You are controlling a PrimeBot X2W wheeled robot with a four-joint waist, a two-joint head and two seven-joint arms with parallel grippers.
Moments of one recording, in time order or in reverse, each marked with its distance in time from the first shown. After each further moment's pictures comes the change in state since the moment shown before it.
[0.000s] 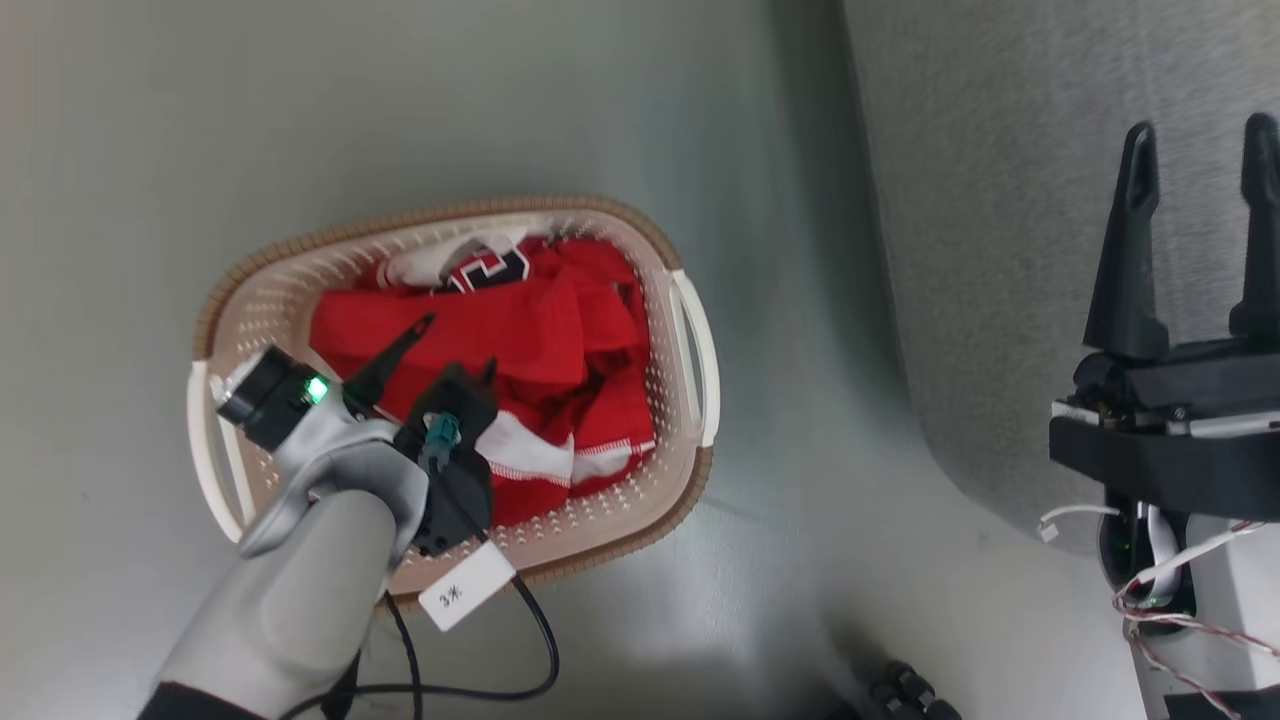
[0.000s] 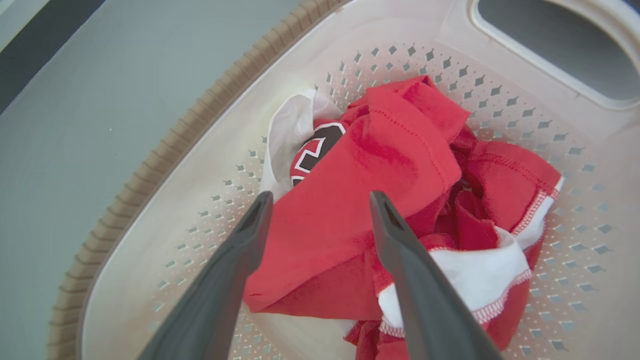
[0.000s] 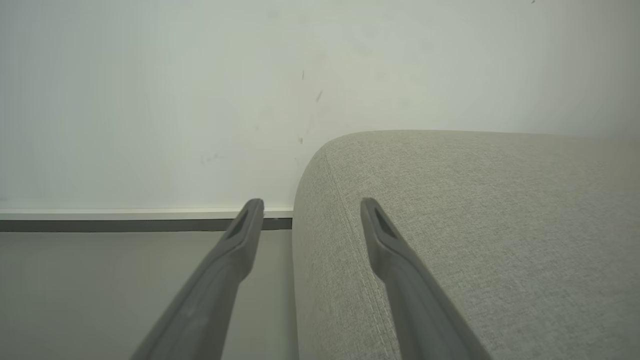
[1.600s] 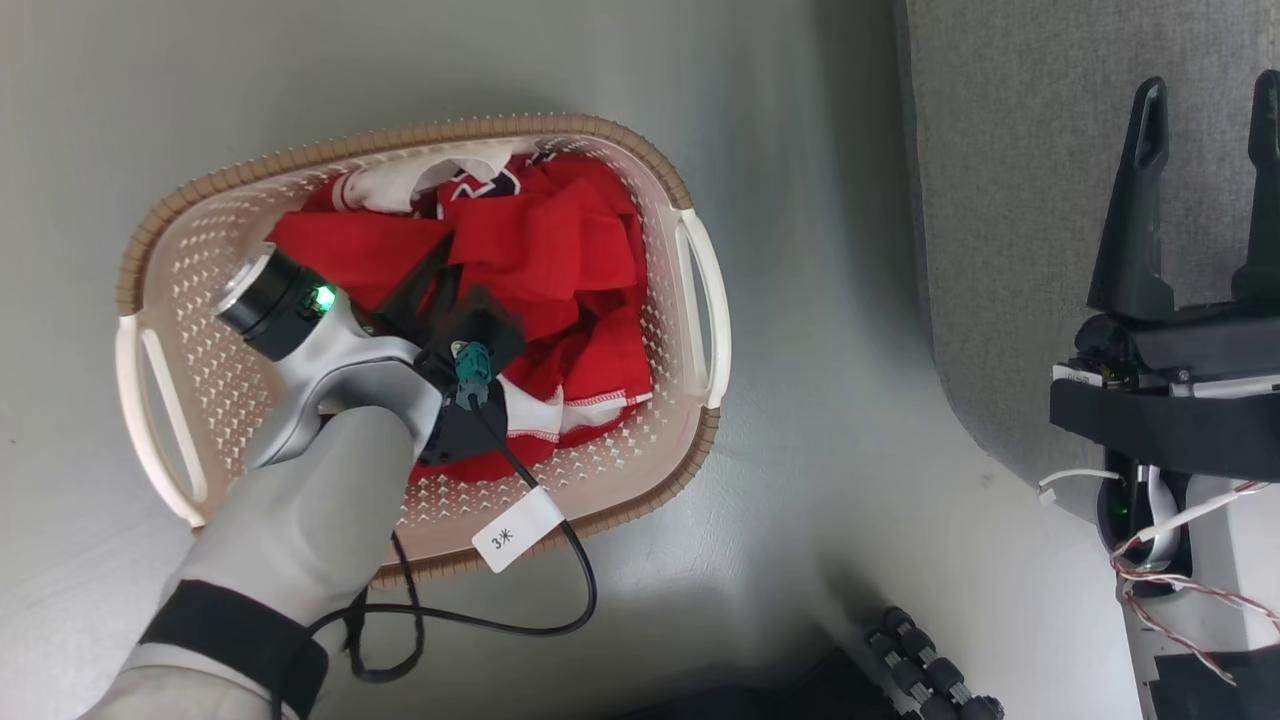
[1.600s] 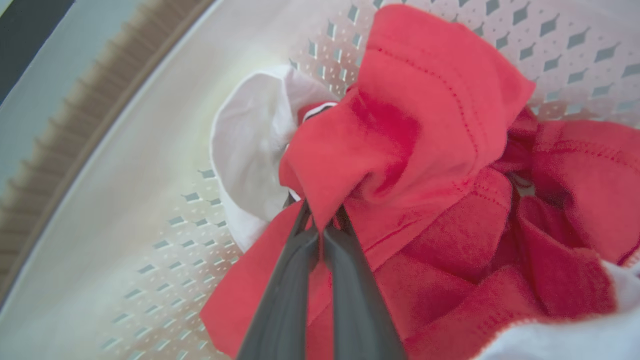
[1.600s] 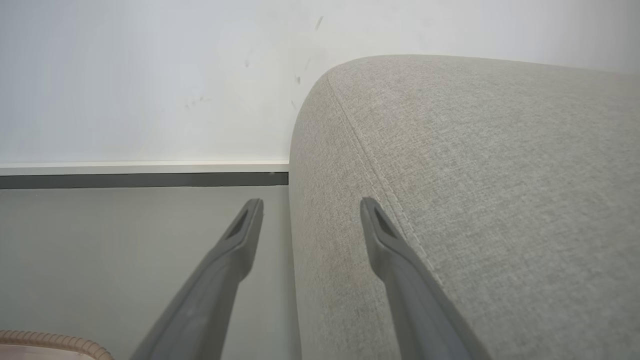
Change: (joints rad) left arm -0.221 -0.051 -0.055 0.237 0.114 0.127 -0.086; right arm -0.067 0.041 -0.035 0.043 -0.014 0.035 0.000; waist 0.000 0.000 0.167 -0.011
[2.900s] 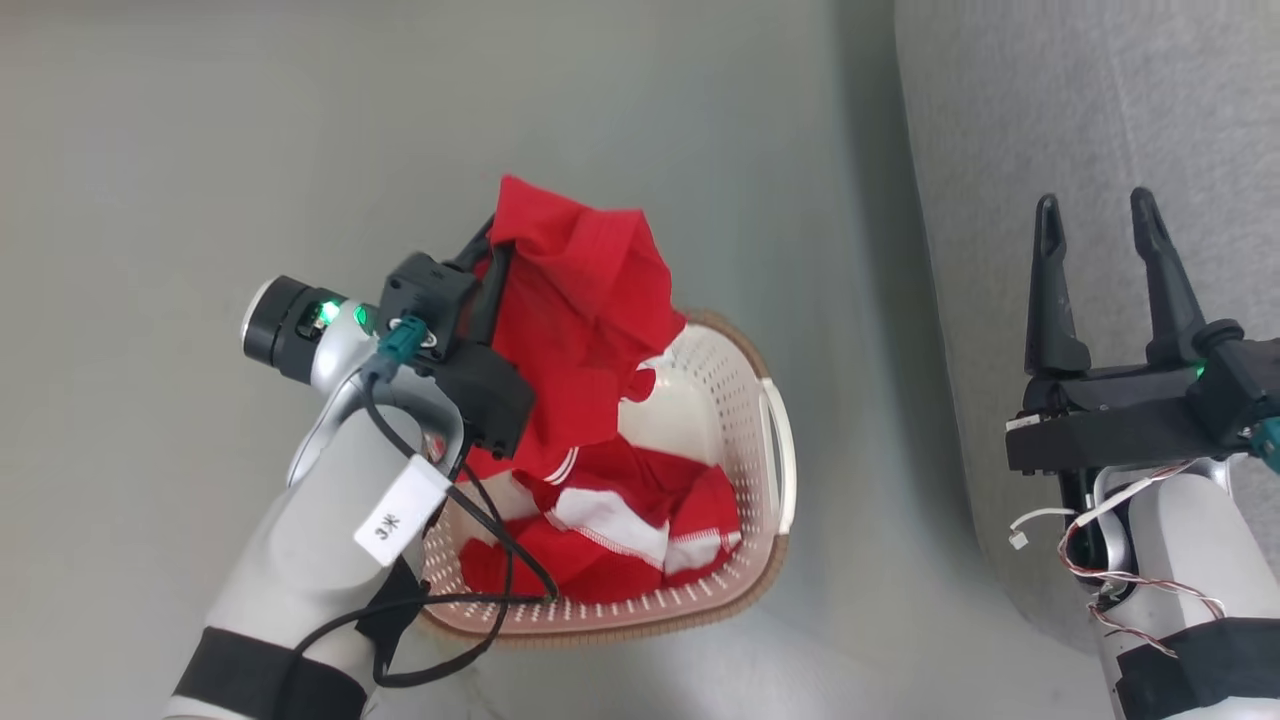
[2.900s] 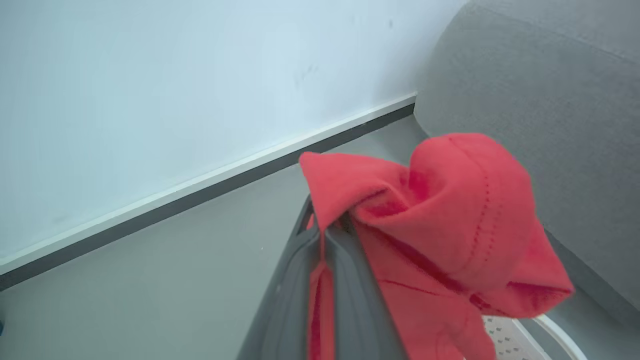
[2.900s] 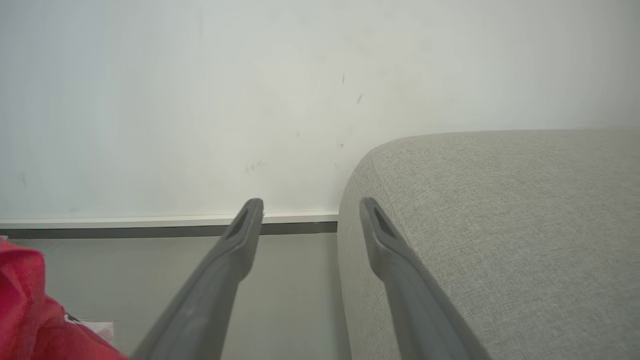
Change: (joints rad) left arm 0.119 -0.058 0.156 -0.227 -0.380 -0.154 -0.057; right arm -0.013 0.001 -0.009 0.329 -0.025 0.069 0.000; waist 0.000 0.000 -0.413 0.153
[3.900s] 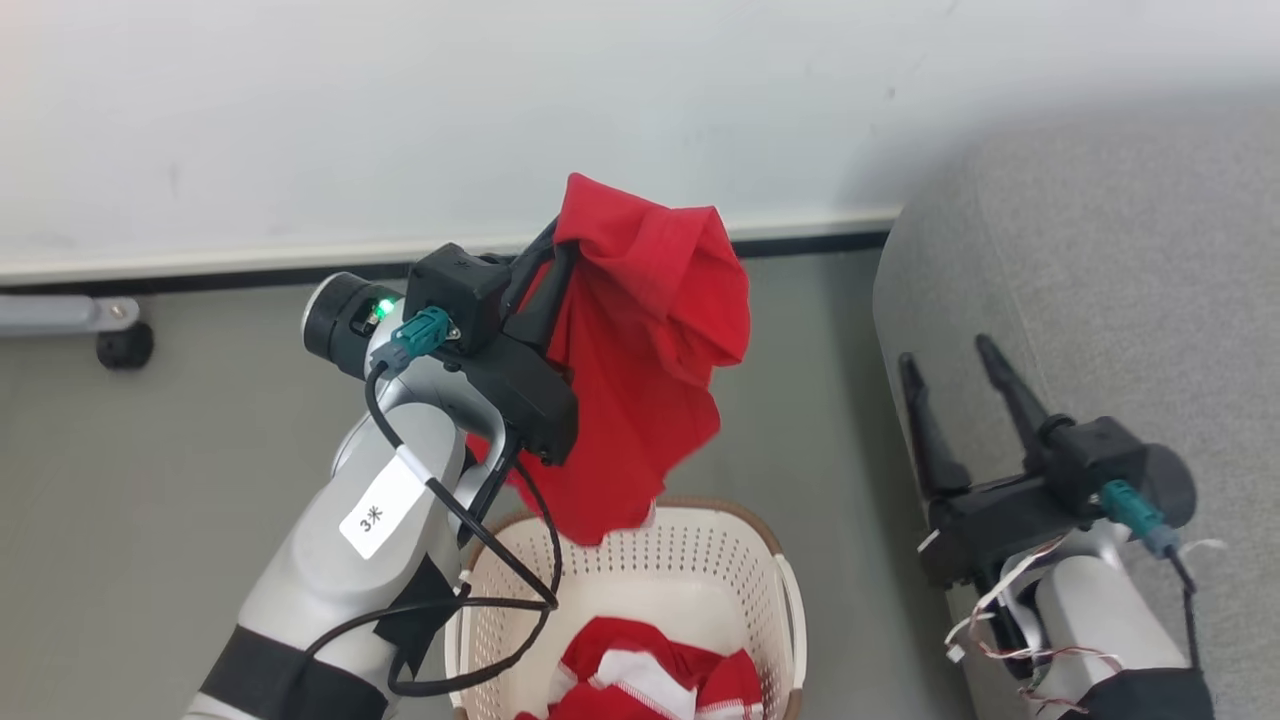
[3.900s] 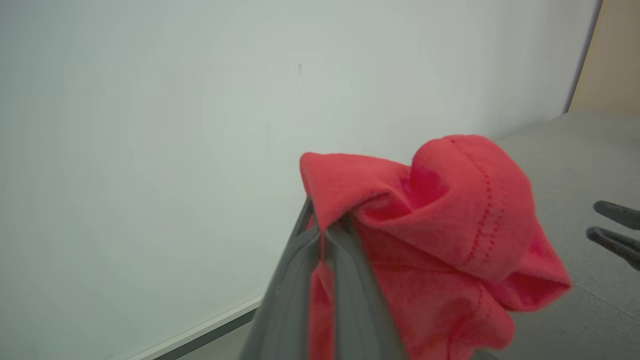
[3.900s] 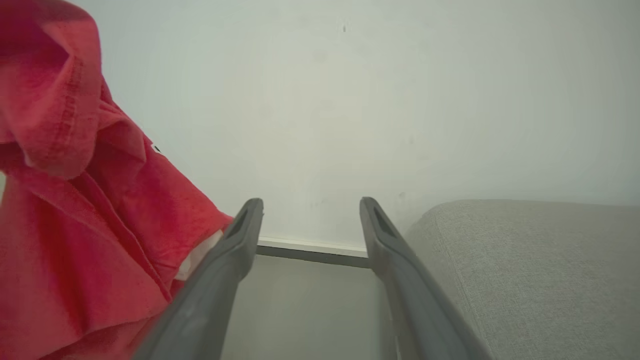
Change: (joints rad) left arm -0.003 -0.004 -0.107 -0.080 -0.219 -0.052 0.029; right arm 0.042 0.021 0.109 0.242 -0.023 0.077 0.000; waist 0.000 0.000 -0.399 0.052
